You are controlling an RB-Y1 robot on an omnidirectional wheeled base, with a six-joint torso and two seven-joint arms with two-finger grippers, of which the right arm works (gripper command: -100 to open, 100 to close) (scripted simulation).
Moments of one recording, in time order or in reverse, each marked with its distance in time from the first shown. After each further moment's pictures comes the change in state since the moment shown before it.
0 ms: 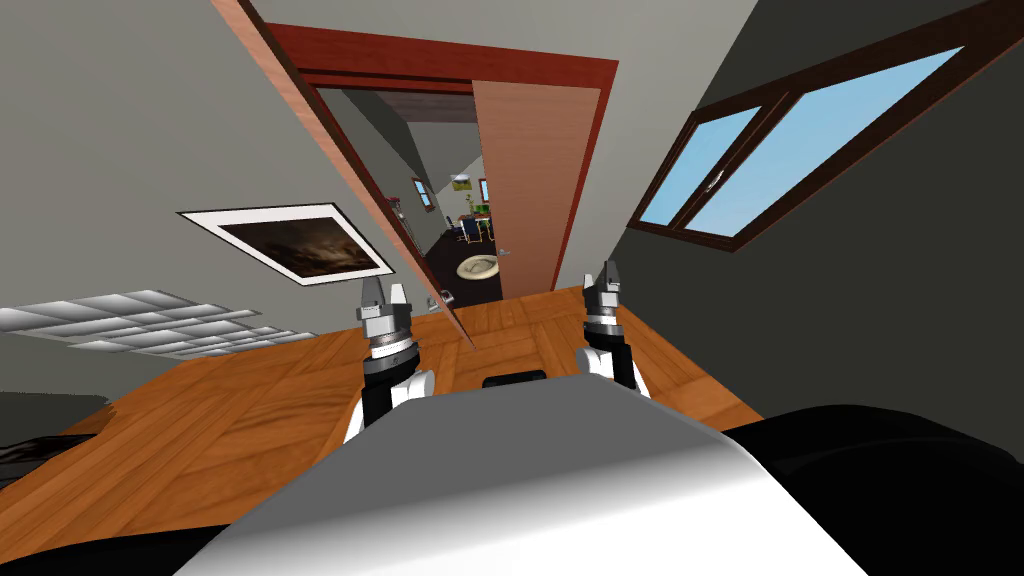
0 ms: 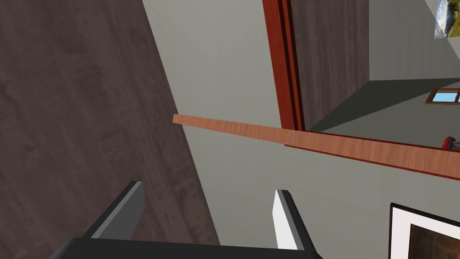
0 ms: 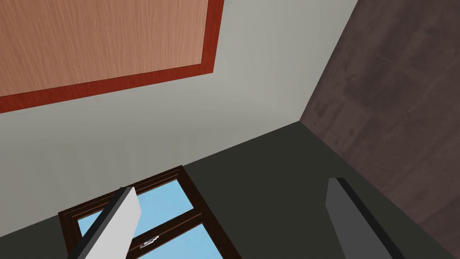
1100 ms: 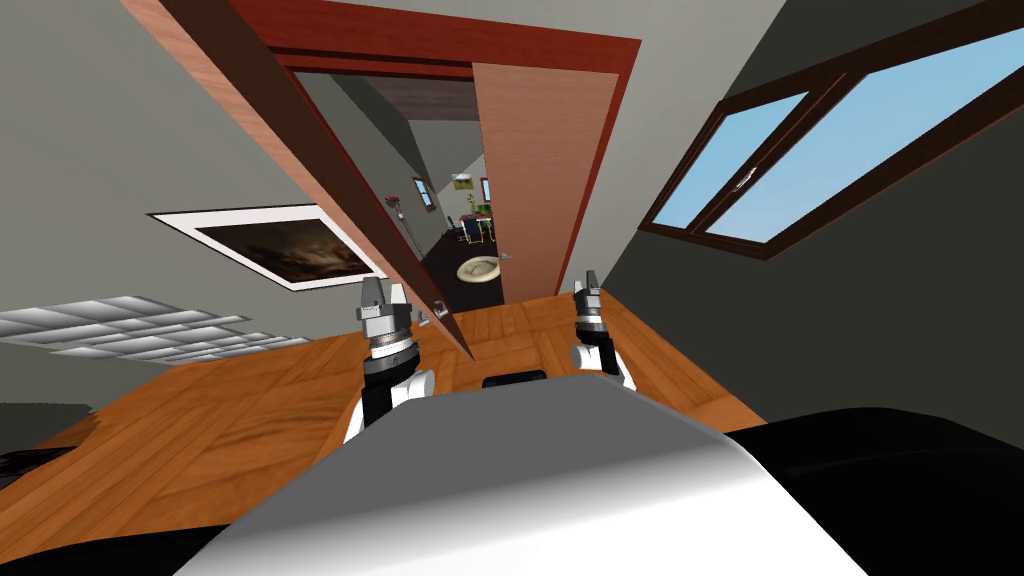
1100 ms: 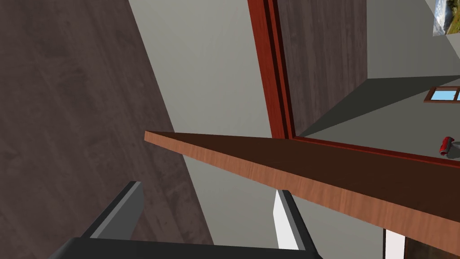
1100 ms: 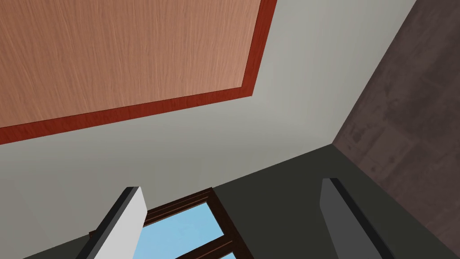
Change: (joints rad) arm -0.101 -0.056 -0.011 0.226 -0.023 -0.054 0.013
